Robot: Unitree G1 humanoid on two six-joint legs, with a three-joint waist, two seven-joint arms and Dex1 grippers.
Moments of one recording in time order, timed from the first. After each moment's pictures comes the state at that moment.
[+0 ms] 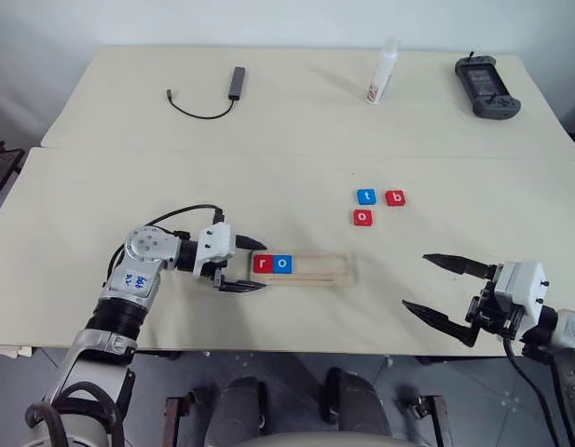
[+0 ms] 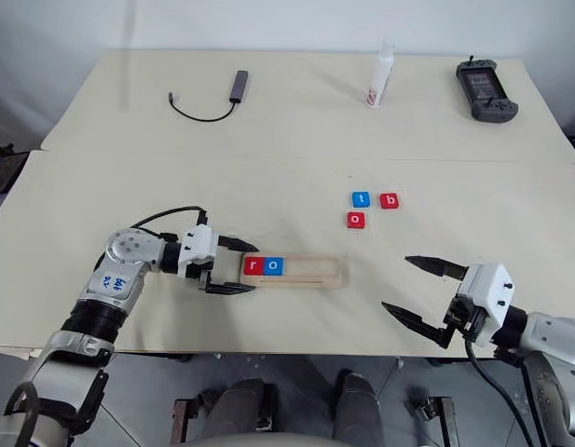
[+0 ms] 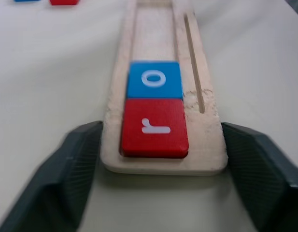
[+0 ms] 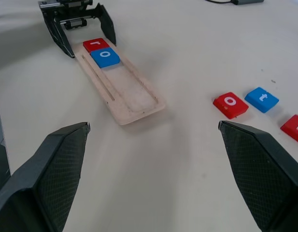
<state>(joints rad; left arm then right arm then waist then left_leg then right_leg) -0.58 0.54 -0.18 0.46 -0.17 -0.17 -1.30 0.25 -0.72 -0.37 -0.36 0.53 0.09 1.07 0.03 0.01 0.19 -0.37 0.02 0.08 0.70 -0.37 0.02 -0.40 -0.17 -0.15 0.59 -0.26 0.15</state>
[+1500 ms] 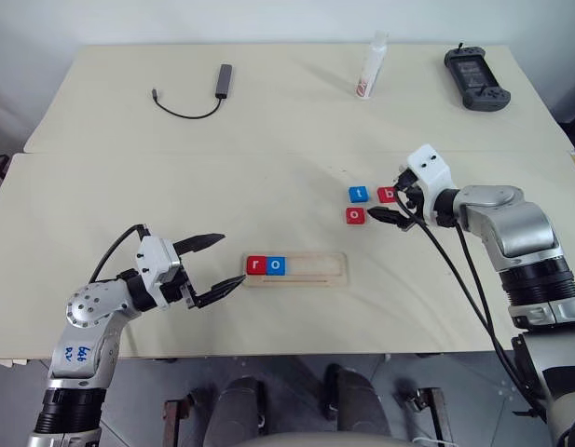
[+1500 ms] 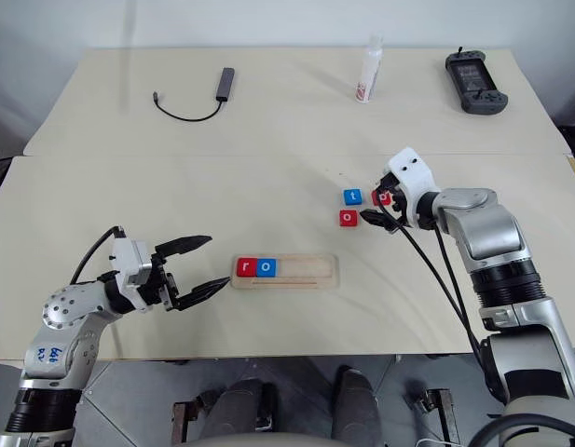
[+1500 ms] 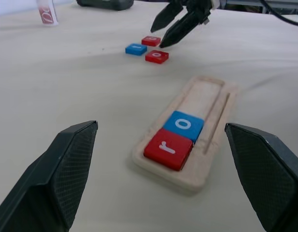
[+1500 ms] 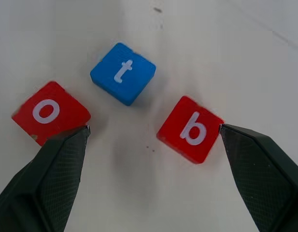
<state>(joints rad) -0.06 0.55 0.14 -0.15 -0.43 0.05 -0.94 -0.77 -0.71 0.19 0.23 0.24 0.73 0.71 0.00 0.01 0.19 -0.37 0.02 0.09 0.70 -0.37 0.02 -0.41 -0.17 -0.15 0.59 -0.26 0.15</state>
